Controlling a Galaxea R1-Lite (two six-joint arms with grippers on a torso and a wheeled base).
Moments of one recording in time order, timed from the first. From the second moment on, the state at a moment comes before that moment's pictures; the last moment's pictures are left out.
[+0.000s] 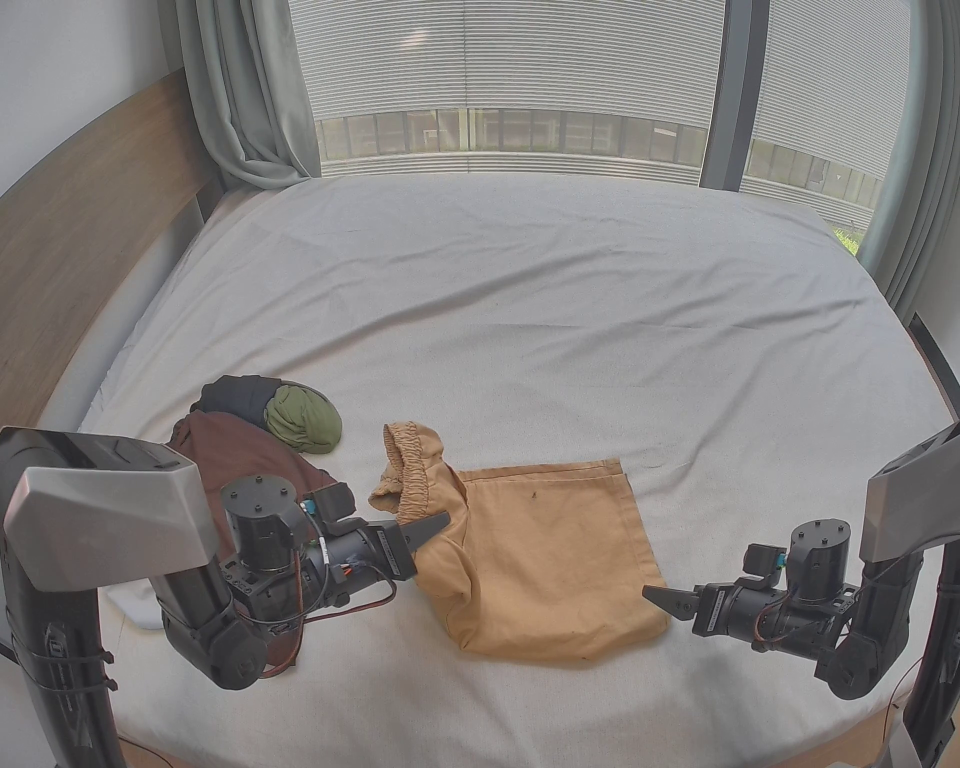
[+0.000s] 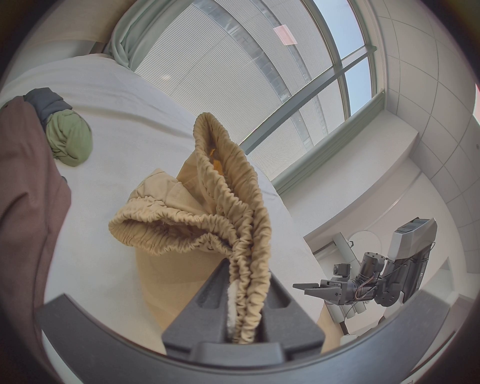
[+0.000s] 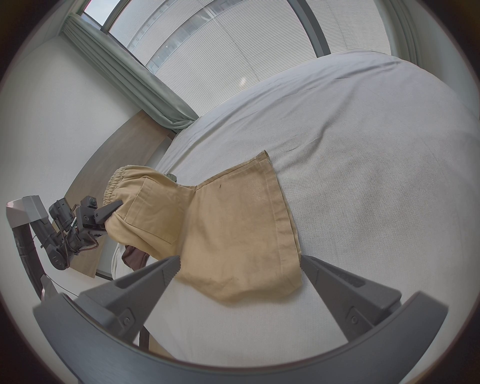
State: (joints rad) left arm -0.45 2.24 -0.51 -1.53 -0.36 -0.58; right arm 0.35 2.19 -0.12 -1.54 0.19 0.46
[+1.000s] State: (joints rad) left arm -0.61 2.34 -0.79 -1.39 -0.34 -0.62; right arm 0.25 2.19 -0.18 -1.54 0.19 0.47
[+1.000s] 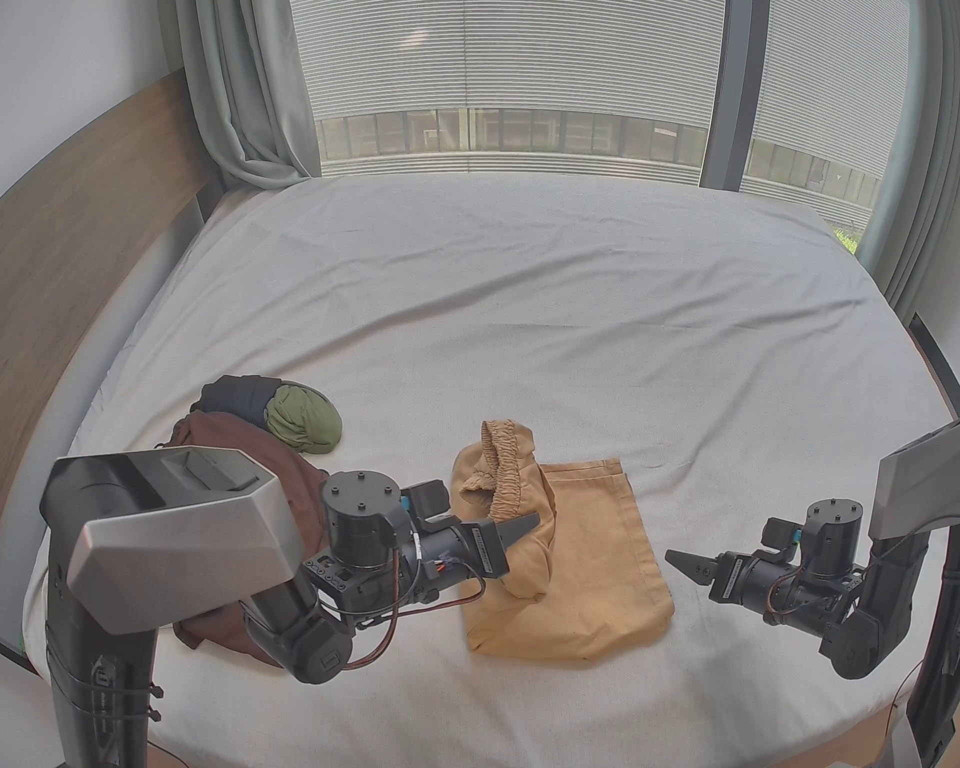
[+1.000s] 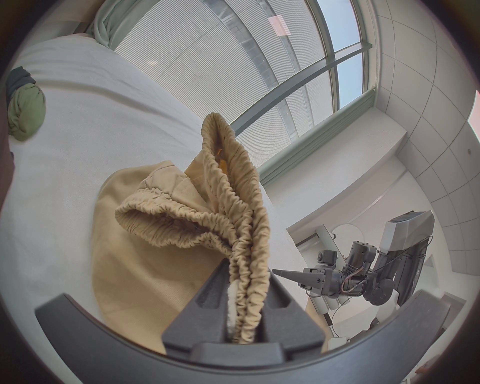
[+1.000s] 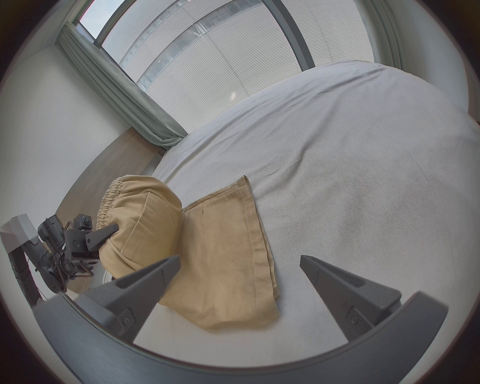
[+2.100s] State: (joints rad) left arm -0.68 2.45 -0.93 -1.30 -0.33 -0.65; right arm 0.22 2.19 -0.20 -1.54 0.19 0.47
